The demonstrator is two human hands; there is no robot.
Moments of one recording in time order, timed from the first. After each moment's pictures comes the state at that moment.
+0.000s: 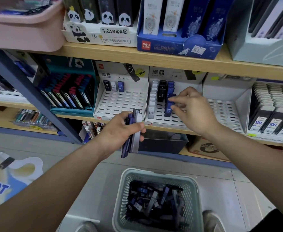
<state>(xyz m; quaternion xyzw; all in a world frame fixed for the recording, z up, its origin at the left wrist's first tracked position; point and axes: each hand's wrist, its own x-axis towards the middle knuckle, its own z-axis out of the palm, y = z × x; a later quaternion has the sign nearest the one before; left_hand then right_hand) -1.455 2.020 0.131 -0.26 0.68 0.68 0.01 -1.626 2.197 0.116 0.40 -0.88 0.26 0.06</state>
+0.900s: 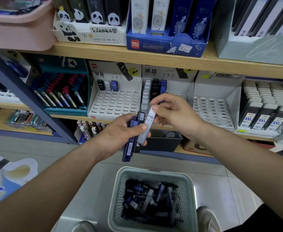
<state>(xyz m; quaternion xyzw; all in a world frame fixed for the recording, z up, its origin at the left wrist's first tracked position) -1.455 2.036 0.129 -0.20 0.66 0.72 0.07 -1.580 2.187 0.147 0.25 -0.70 0.59 -0.31</state>
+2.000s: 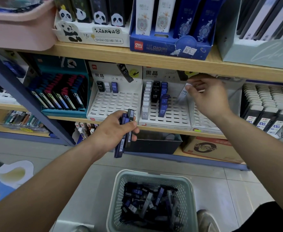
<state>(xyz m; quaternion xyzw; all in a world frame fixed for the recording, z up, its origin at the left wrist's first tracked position) -1.458 2.016 0.124 -0.24 0.70 0.67 0.01 -1.665 2.216 0.141 0.26 -0.86 0.43 0.07</state>
